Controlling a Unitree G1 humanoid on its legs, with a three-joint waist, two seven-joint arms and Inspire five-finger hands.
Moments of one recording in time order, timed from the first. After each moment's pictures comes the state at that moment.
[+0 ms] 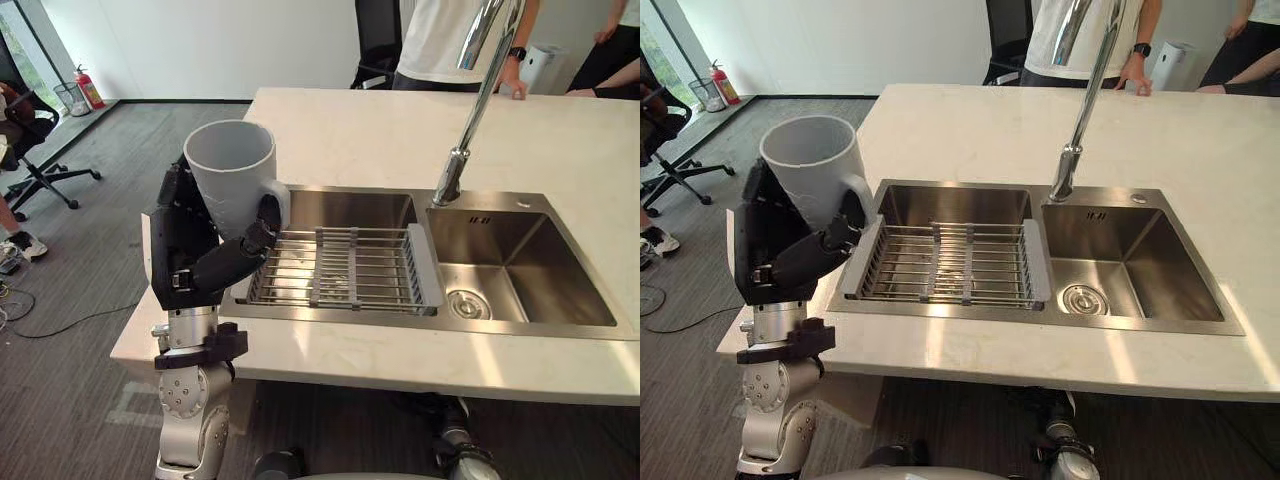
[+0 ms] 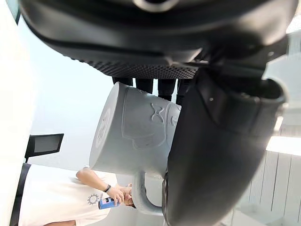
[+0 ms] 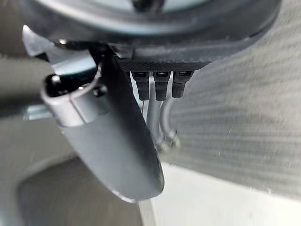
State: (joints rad) left arm 0.16 0.08 -0.05 -0.42 -0.30 -0.38 0.10; right arm 0.25 -0.03 -0.10 0.61 0.20 -0.20 0.15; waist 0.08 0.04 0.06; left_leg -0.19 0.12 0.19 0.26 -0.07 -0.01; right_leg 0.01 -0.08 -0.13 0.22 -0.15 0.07
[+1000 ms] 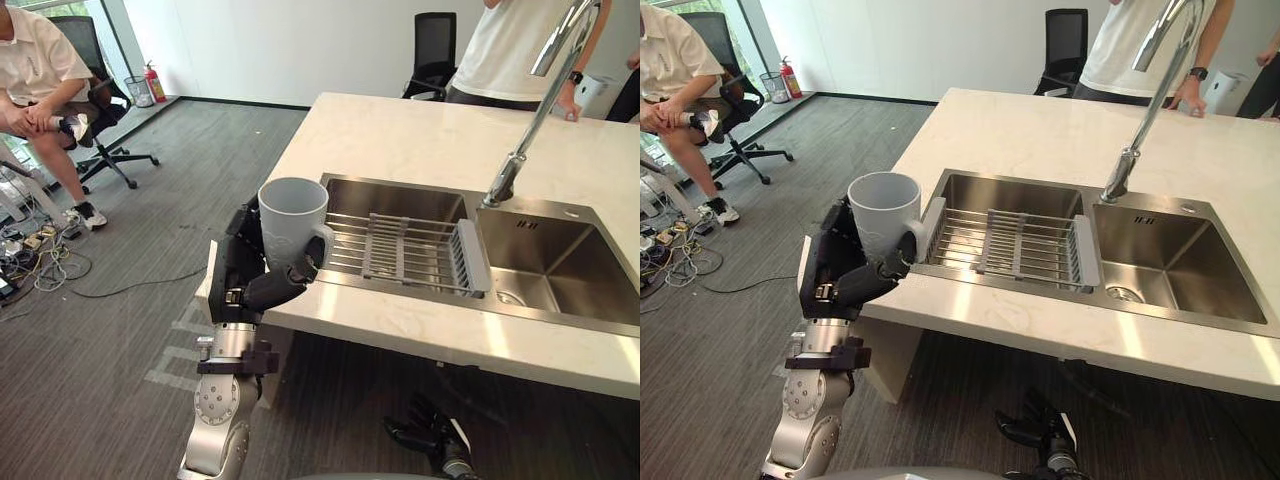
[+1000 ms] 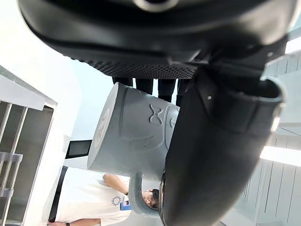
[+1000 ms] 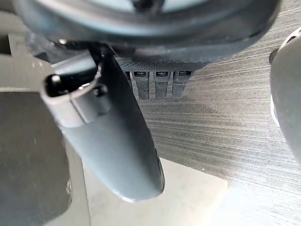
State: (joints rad) left arm 0.18 0.11 -0.20 -0.28 -0.29 -0.39 0.09; right arm 0.33 -0.05 -0.07 0.69 0.19 -0.19 0.14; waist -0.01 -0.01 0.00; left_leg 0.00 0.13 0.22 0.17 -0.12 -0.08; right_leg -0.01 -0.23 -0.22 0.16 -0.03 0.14
